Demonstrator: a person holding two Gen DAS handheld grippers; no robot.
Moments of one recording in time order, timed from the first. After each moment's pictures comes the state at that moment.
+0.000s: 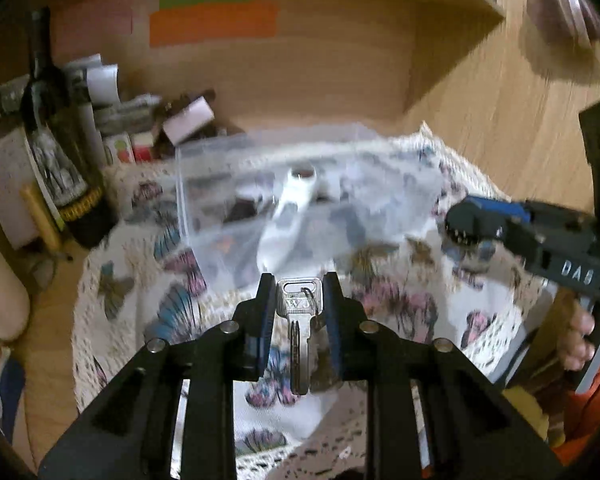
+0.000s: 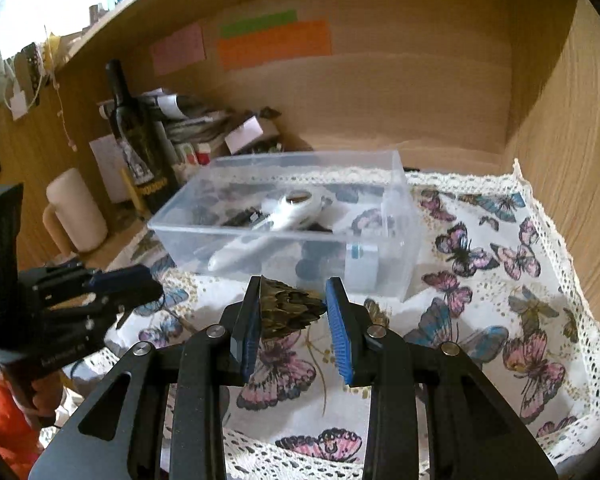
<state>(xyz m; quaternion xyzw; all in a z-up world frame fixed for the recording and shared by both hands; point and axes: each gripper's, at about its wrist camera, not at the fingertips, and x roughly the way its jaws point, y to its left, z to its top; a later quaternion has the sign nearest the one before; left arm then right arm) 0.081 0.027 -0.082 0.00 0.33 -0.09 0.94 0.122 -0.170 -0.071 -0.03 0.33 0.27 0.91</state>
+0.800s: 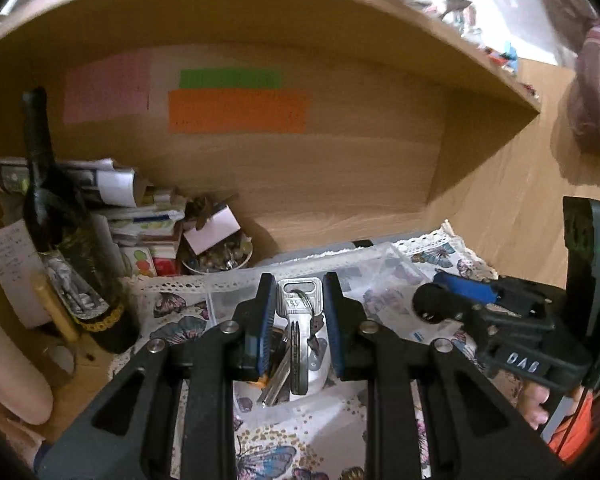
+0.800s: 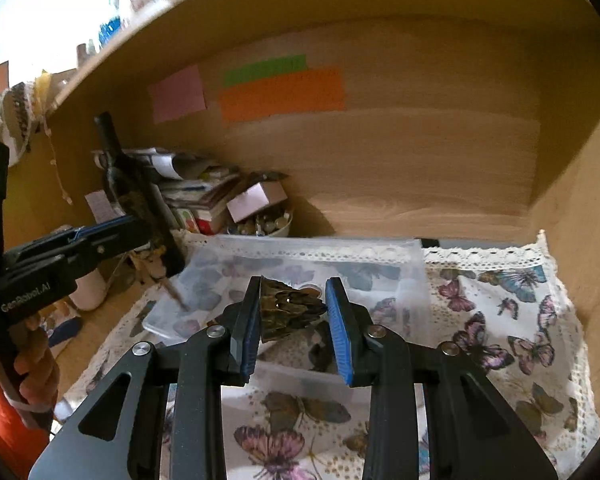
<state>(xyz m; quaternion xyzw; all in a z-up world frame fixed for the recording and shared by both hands) 0.150 0.058 -0.020 -0.04 0.26 -0.08 0.96 0.186 -0.139 -0.039 -0.02 0.28 0.29 0.92</state>
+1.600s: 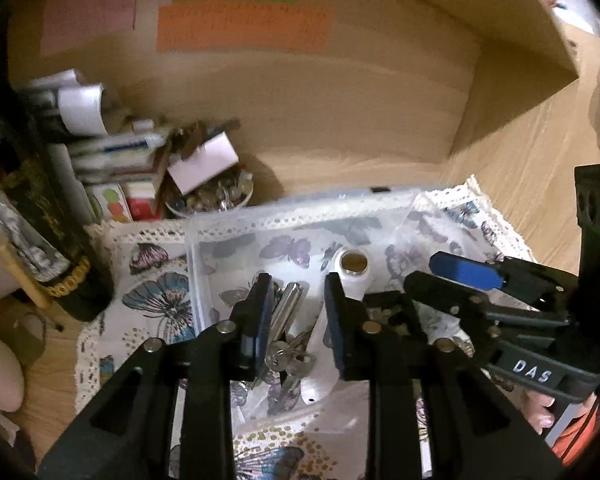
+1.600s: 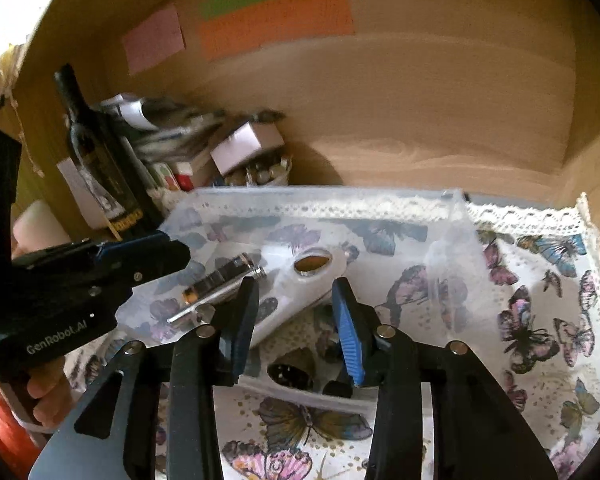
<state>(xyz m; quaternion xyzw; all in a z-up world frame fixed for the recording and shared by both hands) 0.181 0.058 -0.066 -0.04 0.33 -0.07 0.94 0.220 -0.114 -0.078 -0.02 0.35 0.29 0.89</state>
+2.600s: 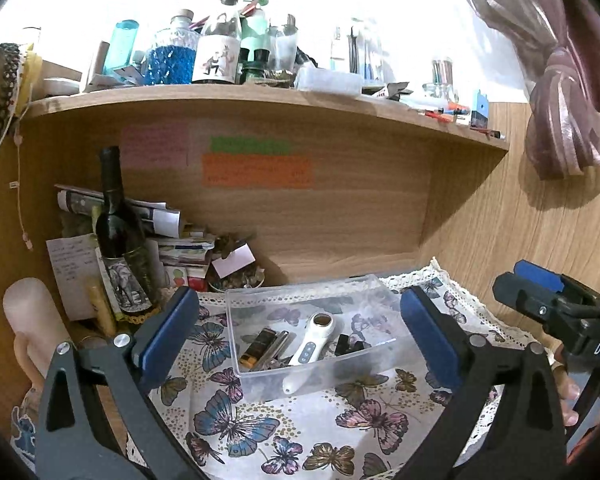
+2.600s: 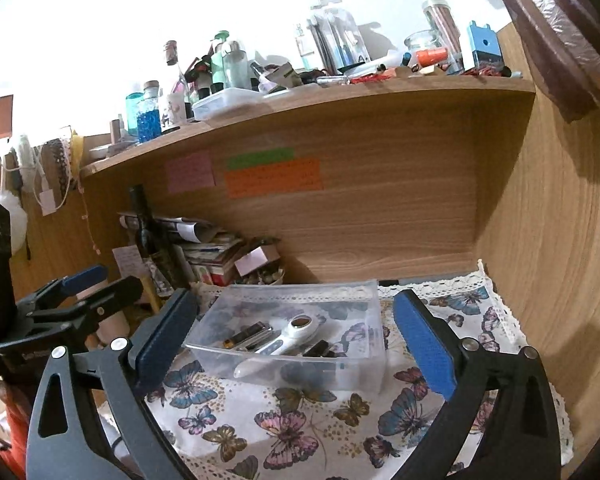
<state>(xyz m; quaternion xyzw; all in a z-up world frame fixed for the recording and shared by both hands) 0.038 0.032 0.014 -0.03 0.15 -0.02 0.99 0.084 -0.195 0.012 0.03 0.17 0.25 0.95</state>
